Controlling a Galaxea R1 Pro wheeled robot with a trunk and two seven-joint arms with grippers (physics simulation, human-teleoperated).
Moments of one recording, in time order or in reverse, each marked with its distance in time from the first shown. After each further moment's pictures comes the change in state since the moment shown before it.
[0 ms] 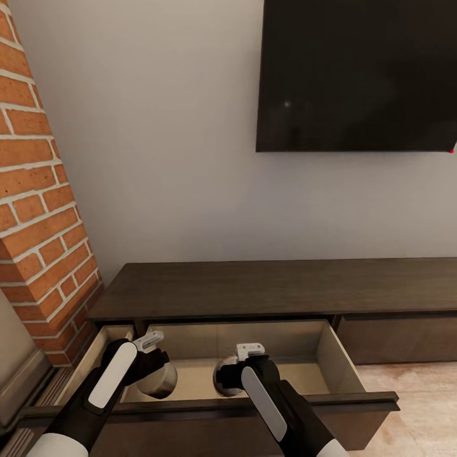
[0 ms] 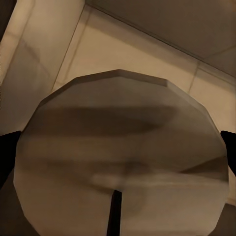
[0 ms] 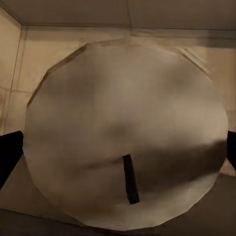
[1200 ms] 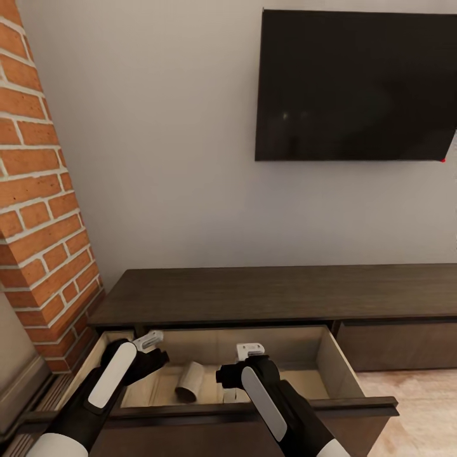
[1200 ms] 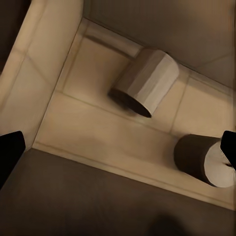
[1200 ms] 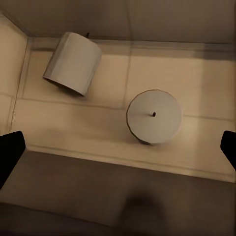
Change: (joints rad) left arm 0.000 0.001 0.002 0.000 0.001 0.000 -0.001; right arm 0.000 0.000 0.000 0.000 0.000 0.000 0.003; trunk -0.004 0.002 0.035
